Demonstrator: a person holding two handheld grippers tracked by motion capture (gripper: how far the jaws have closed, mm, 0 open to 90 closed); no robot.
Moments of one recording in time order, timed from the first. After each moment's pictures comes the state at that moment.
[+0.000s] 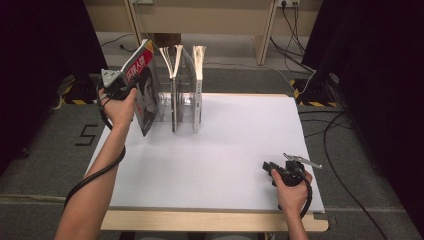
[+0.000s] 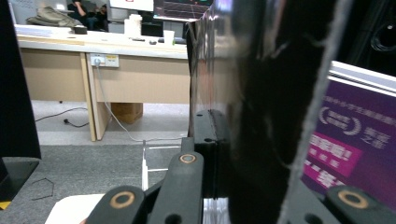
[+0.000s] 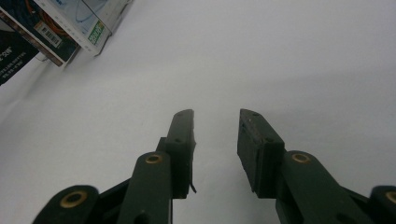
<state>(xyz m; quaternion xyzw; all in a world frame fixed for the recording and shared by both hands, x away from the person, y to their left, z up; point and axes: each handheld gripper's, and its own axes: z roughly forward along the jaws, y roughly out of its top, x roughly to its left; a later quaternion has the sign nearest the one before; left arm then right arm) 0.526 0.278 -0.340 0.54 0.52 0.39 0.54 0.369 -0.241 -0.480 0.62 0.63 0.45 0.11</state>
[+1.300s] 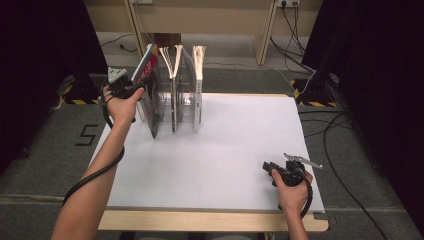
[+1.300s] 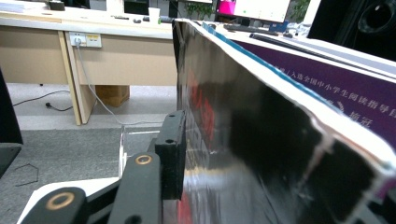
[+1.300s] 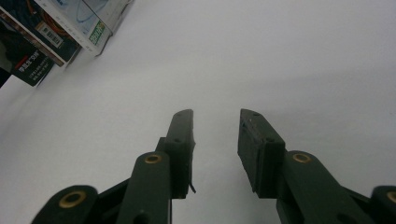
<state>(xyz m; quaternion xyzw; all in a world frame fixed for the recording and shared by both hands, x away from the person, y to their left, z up) 0.531 0.269 -0.335 0.58 0.52 0.35 0.52 0.369 -0.242 -0.479 0.62 0.63 0.46 0.11</state>
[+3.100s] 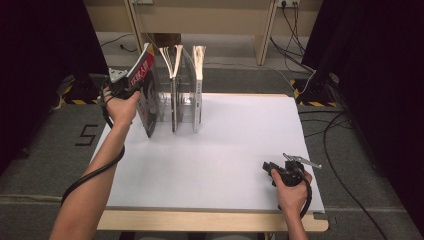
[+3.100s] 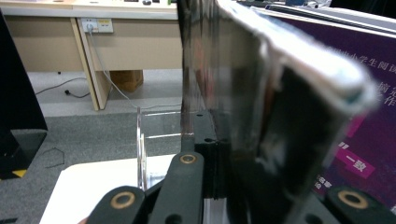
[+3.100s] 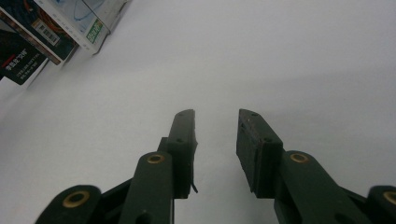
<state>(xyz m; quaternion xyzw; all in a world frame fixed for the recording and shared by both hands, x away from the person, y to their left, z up) 0.526 0.271 -0.335 0.60 0.53 0.36 0.48 0.369 -0.241 -0.480 0.62 0.63 0.45 0.12</state>
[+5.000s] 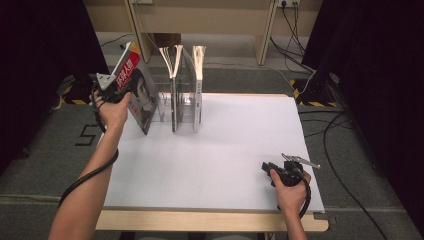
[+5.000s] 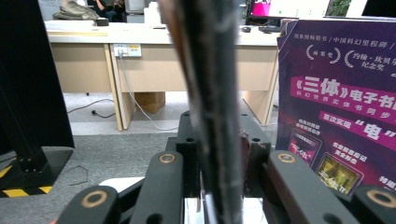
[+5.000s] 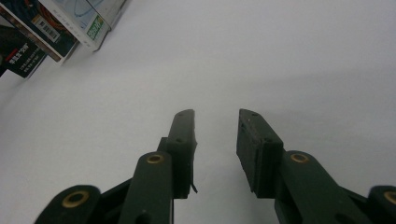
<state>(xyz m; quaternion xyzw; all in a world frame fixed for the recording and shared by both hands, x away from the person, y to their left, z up) 0.532 0.306 -0.360 0.56 0.53 0.41 0.49 0.370 -0.238 -0.482 0.62 0.63 0.45 0.11</state>
